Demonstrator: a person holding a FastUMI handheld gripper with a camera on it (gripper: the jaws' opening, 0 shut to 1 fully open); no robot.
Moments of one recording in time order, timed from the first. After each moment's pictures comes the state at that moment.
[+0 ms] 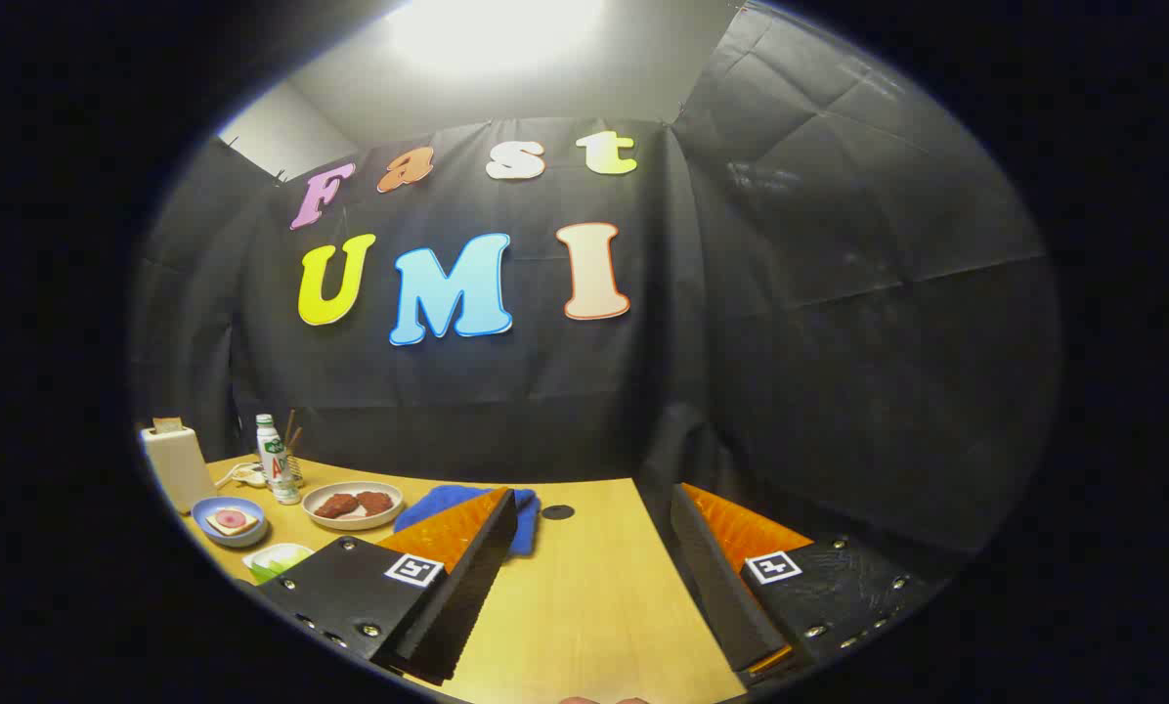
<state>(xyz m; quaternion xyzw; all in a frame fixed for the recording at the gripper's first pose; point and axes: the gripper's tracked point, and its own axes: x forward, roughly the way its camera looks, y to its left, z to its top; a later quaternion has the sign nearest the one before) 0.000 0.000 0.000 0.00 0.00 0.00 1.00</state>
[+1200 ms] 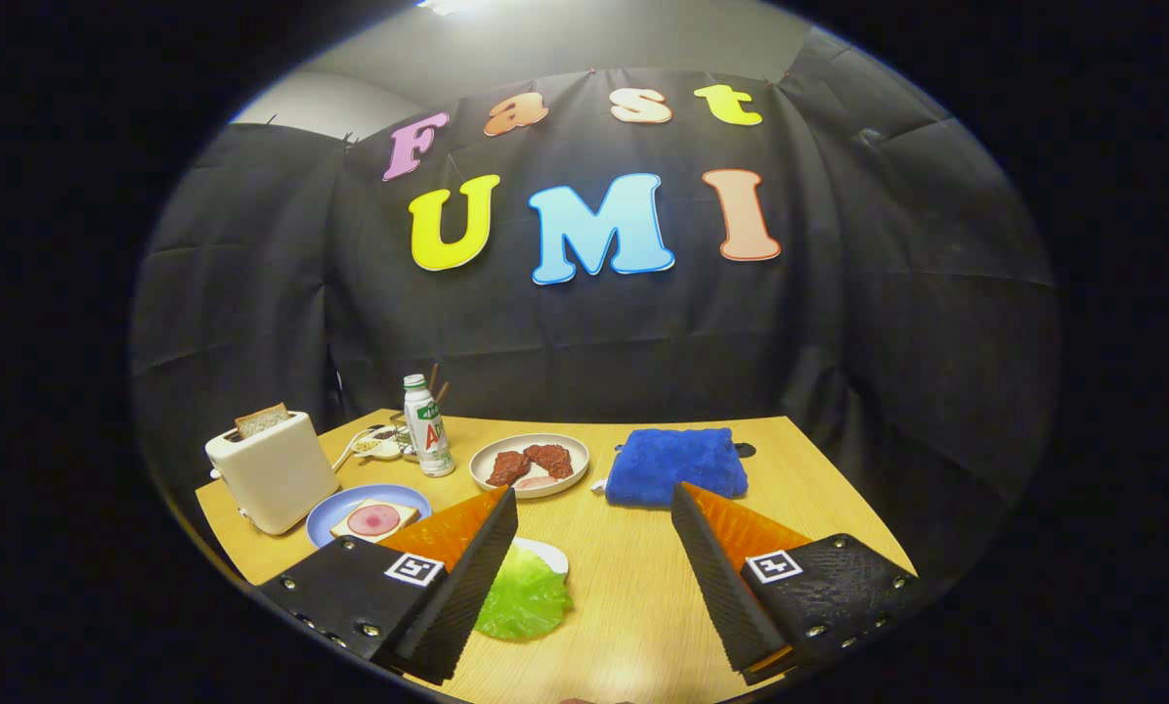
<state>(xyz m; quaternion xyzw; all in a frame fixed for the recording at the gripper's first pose) -0.040 0.220 -0.036 -0.02 0.12 0.12 0.99</state>
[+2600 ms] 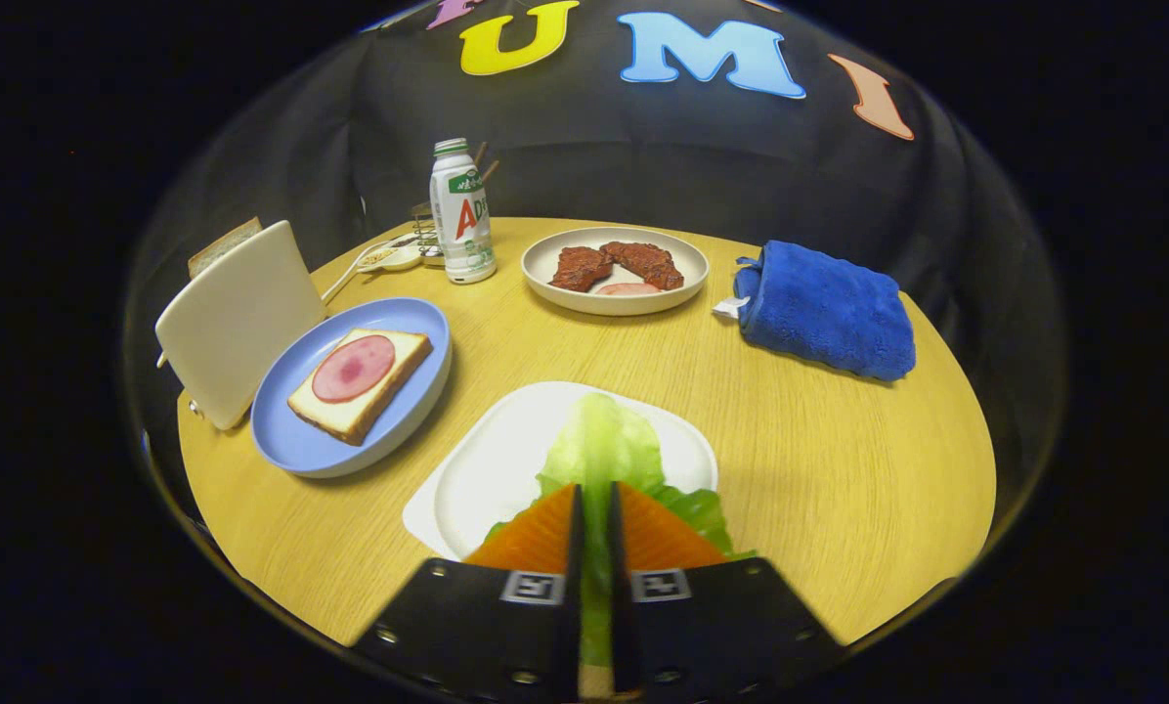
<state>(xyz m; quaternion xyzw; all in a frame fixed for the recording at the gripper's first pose) -0.007 0.308 -0.209 -0.08 0.37 0.17 0.91</state>
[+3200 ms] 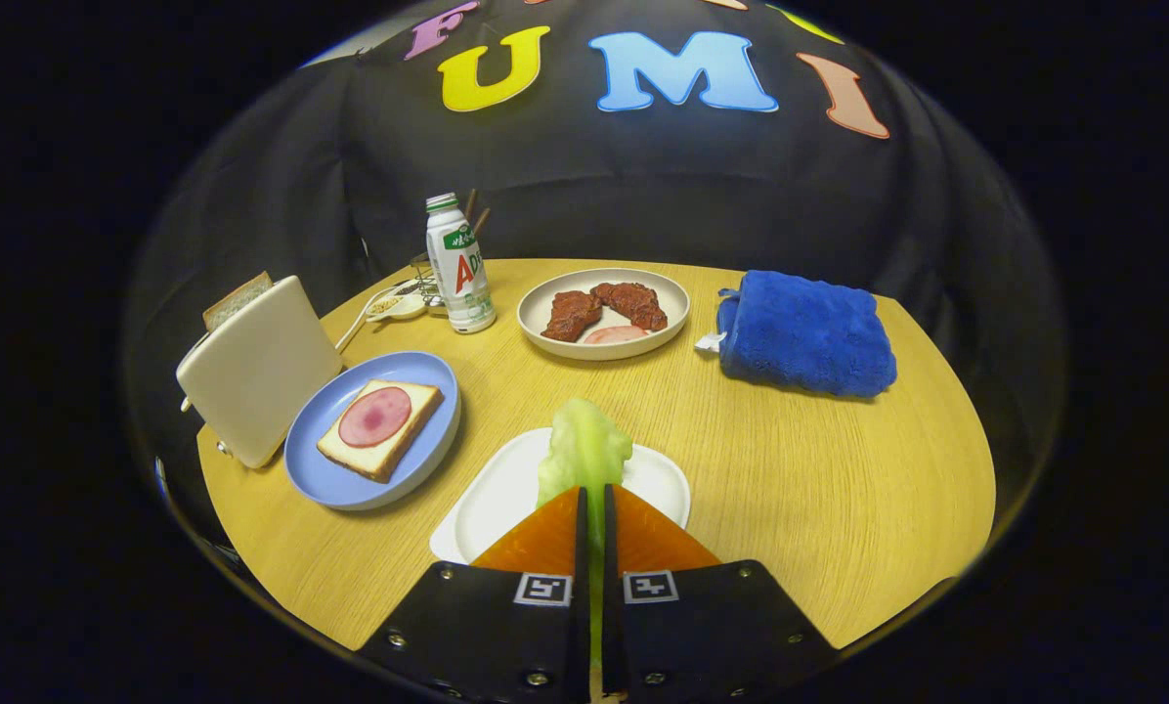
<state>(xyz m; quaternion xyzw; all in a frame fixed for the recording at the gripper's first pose) -0.006 0.306 -0.161 -0.06 0.33 0.18 0.93</state>
